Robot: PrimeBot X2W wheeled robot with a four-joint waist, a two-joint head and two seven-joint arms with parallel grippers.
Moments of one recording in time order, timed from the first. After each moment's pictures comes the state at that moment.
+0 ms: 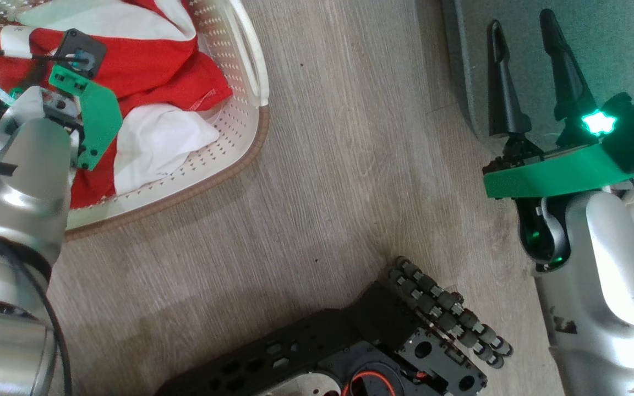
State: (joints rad) left arm -1.13 0.23 -0.48 1.30 0.12 0.11 0.00; right arm -0.48 -0.05 0.09 0.11 0.28 0.13 -0.25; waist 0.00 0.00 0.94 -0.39
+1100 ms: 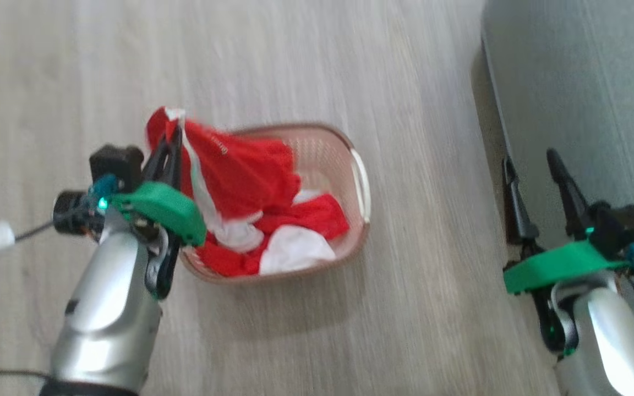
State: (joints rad) left arm -0.59 0.09 -0.21 0.68 -0.26 -0.02 -0.25; right arm -0.23 -0.09 0.00 0.21 0.20 0.13 -0.25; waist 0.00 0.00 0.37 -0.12
